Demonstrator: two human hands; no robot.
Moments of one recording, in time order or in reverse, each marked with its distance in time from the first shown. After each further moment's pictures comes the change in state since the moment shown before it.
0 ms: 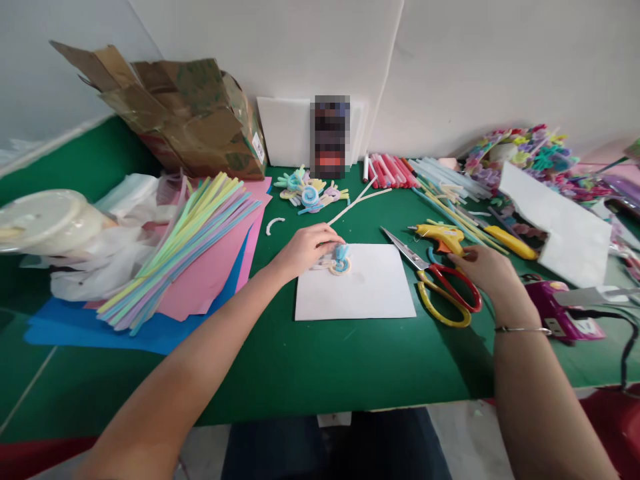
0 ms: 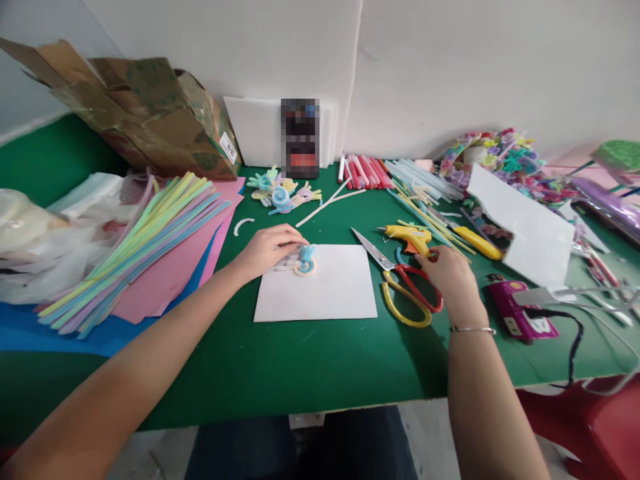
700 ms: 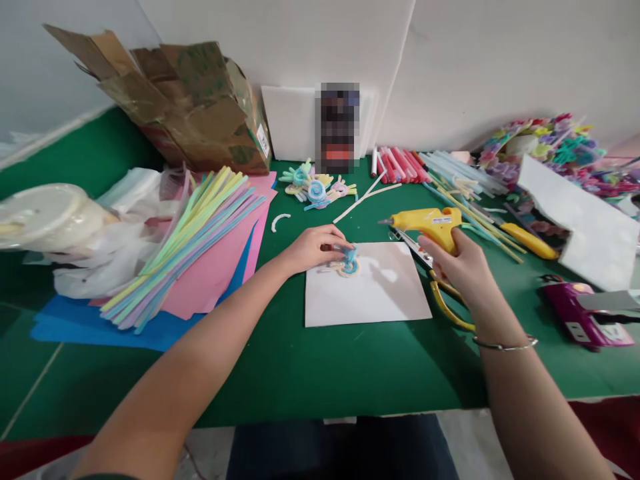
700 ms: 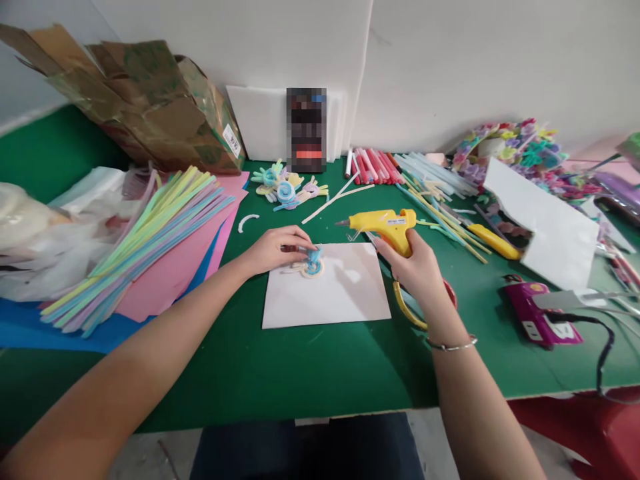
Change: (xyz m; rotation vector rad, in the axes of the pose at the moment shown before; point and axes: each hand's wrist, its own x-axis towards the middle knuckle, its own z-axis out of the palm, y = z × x) left_hand -0.005 -0.017 0.004 -0.138 -0.135 -0.024; right_hand -0.038 -0.067 0.011 0.751 -0.146 -0.016
